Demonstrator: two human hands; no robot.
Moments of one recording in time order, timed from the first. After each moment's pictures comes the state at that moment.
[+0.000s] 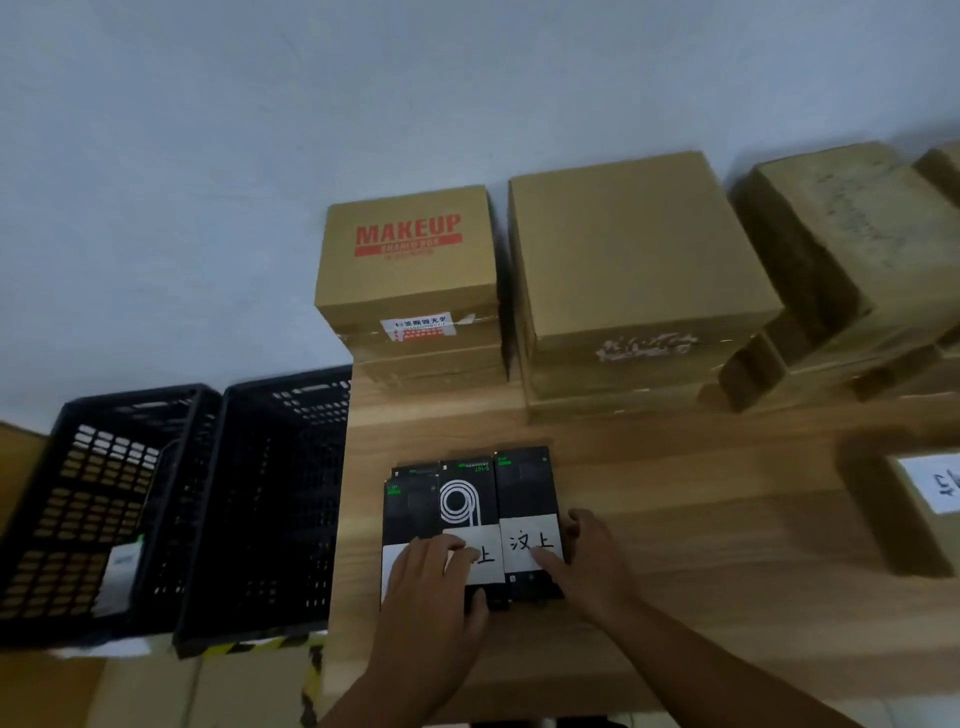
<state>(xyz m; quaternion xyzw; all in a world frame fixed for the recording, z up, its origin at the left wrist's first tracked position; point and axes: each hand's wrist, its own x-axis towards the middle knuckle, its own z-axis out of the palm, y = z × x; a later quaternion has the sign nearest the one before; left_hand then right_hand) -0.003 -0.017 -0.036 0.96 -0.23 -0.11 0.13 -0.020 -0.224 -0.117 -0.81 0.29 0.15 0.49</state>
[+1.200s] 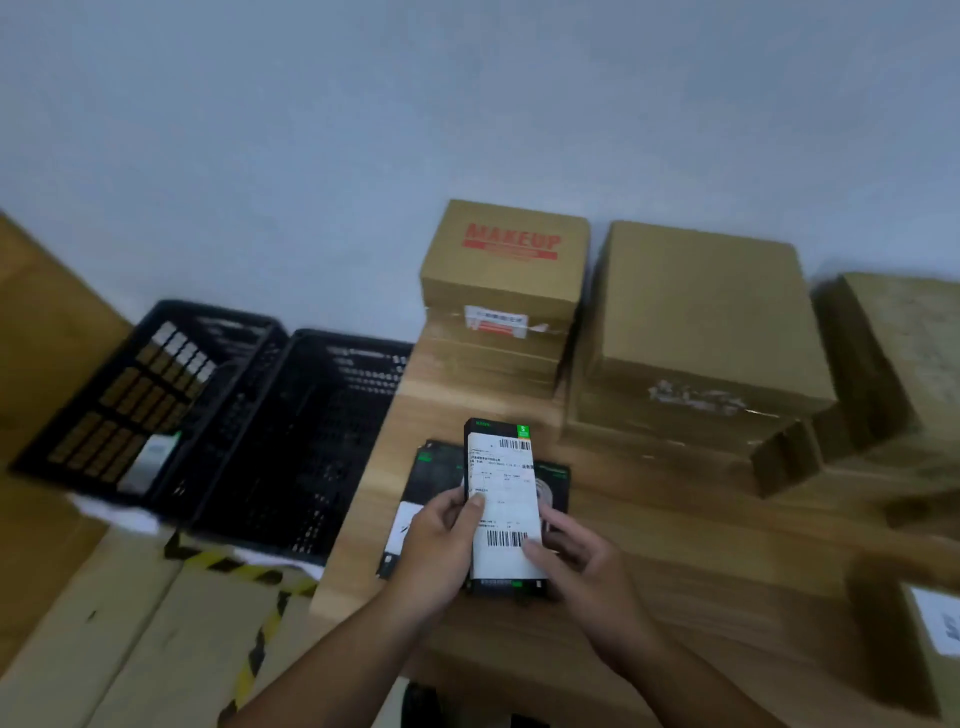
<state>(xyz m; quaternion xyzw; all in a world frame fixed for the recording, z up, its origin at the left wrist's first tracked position) -0.002 -0.046 0.004 0.70 0.20 -0.19 0.66 -0.035 -0.225 -0.035 -0.67 0.13 0.15 0.72</state>
